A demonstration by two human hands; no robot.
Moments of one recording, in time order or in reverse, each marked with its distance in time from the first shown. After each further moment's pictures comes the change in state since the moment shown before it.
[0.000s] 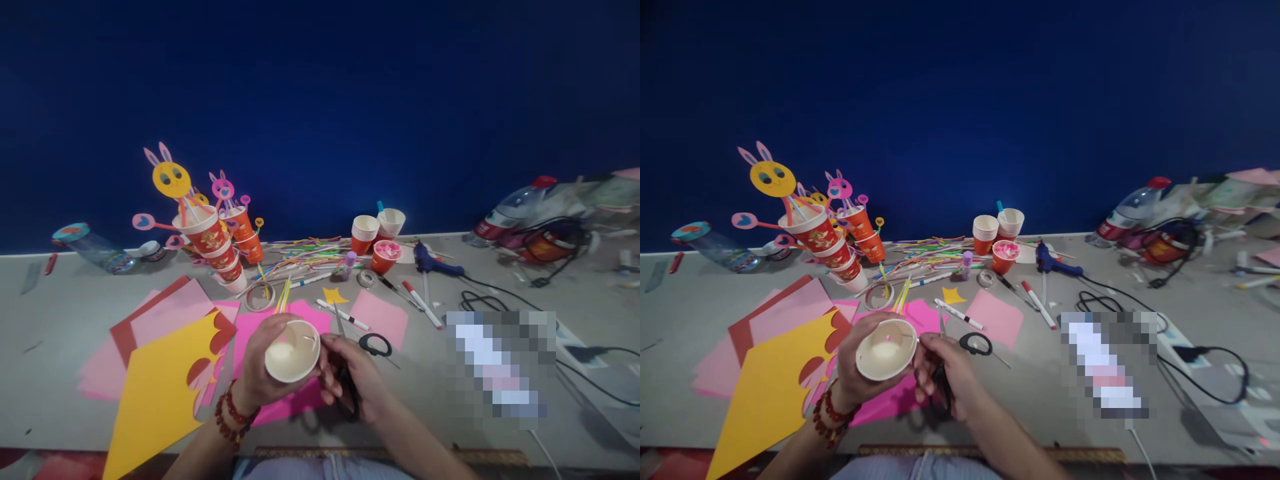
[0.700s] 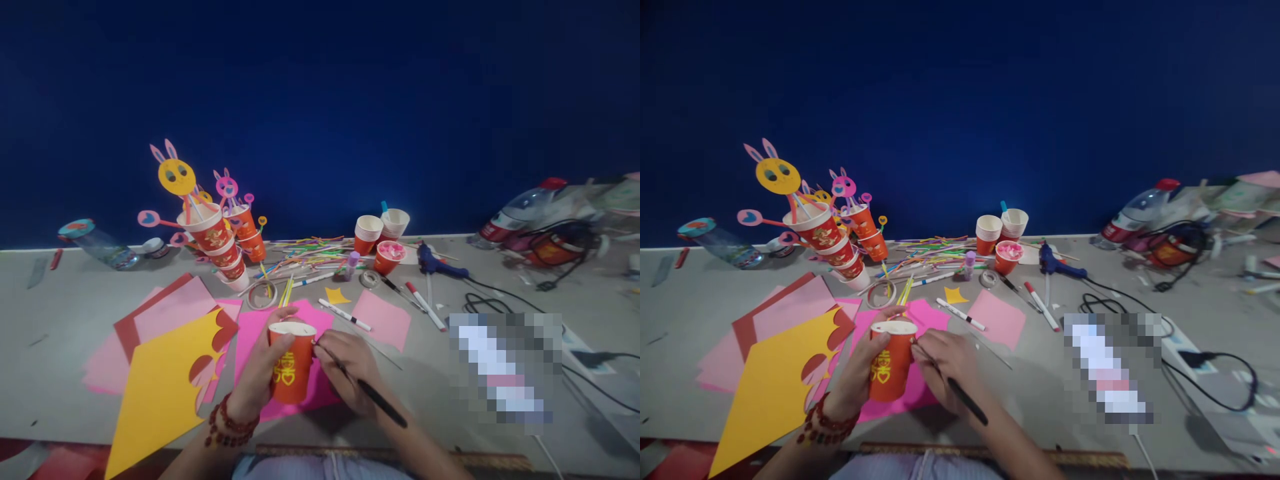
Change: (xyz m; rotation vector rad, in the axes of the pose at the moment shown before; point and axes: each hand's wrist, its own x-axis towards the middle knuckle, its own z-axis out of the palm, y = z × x) left_hand 0.005 0.026 0.007 -0.836 0.114 -1.173; right_hand 0.000 -0.017 -0.010 -1.371 -0.089 -0.878
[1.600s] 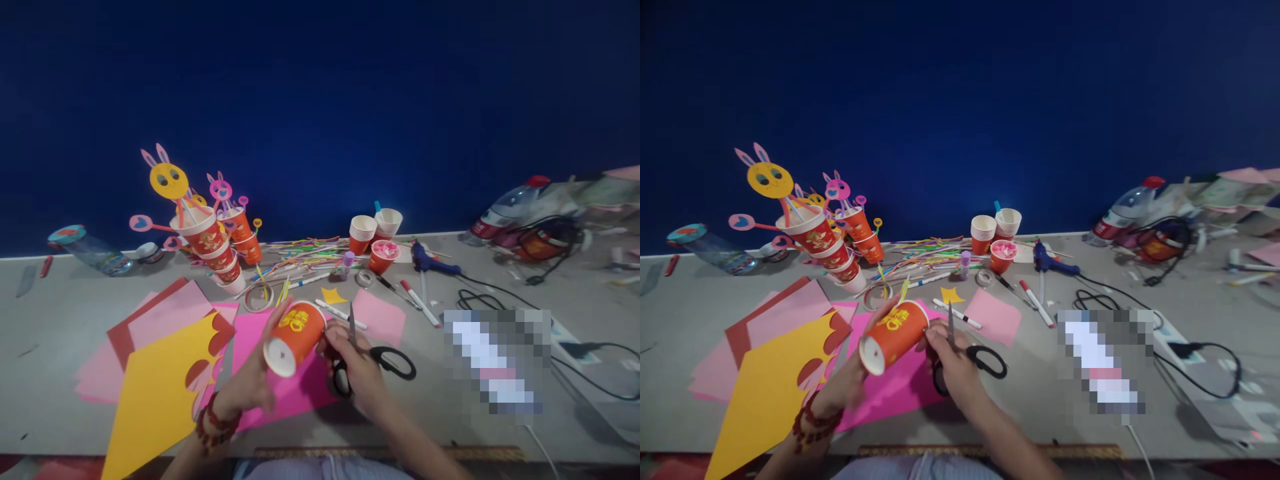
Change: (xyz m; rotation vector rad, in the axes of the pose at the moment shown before) left_hand 0.012 -0.010 -0.036 0.366 -0.314 0.386; right_hand -0.006 0.001 0.008 0.670 0.221 0.545
